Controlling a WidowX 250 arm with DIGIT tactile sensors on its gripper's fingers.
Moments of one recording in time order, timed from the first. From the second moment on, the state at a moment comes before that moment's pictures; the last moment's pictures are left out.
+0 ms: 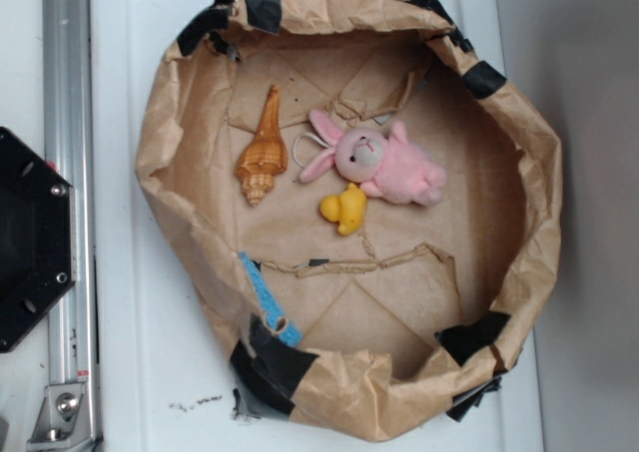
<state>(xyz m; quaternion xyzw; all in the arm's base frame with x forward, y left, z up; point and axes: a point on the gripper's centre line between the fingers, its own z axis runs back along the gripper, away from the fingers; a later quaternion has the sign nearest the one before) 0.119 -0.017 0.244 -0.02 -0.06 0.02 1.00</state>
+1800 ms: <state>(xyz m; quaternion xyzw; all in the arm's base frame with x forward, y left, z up) 0.231 -0.014 0.158 -0.05 -0.03 0.41 0.91</state>
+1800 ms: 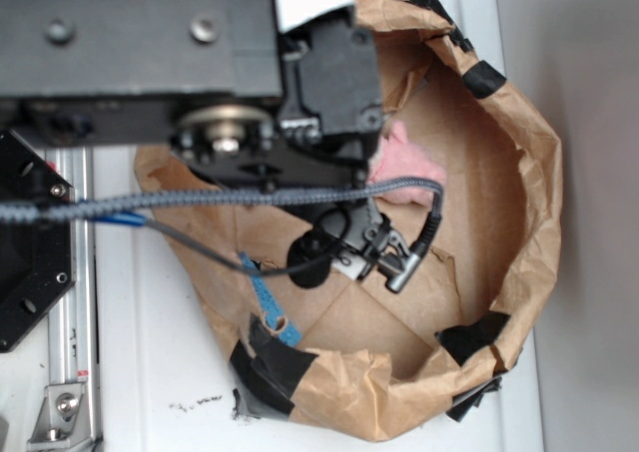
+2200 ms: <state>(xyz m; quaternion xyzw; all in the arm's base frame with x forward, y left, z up) 0.237 -0.011 0.110 -0.02 0.00 0.43 0.90</state>
